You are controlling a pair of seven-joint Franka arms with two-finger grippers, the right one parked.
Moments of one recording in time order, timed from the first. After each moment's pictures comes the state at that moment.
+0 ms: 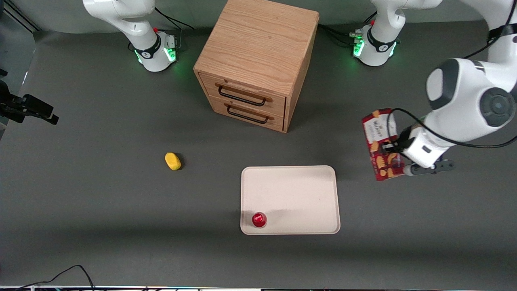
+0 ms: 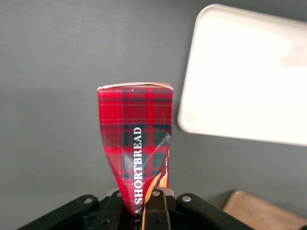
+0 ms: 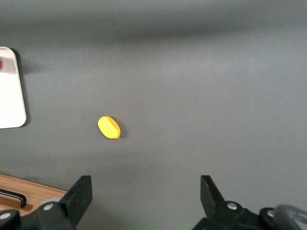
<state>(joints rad) -0.18 0.22 -0.06 -1.76 -0.14 1.94 -0.40</state>
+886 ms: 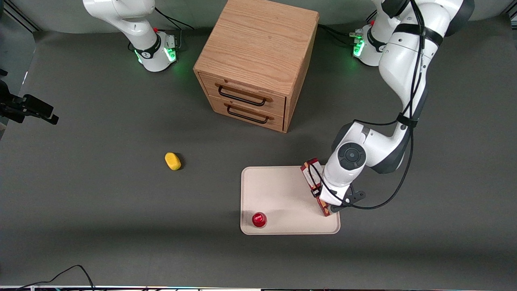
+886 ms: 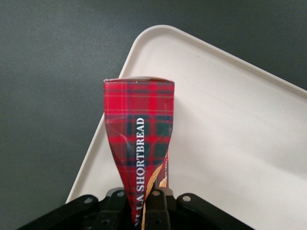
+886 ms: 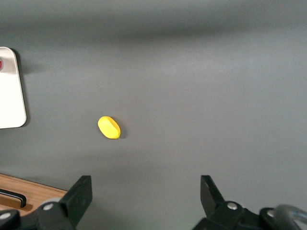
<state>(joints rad) -0.24 0.74 -0.23 -1.52 0.23 2.33 -0.99</state>
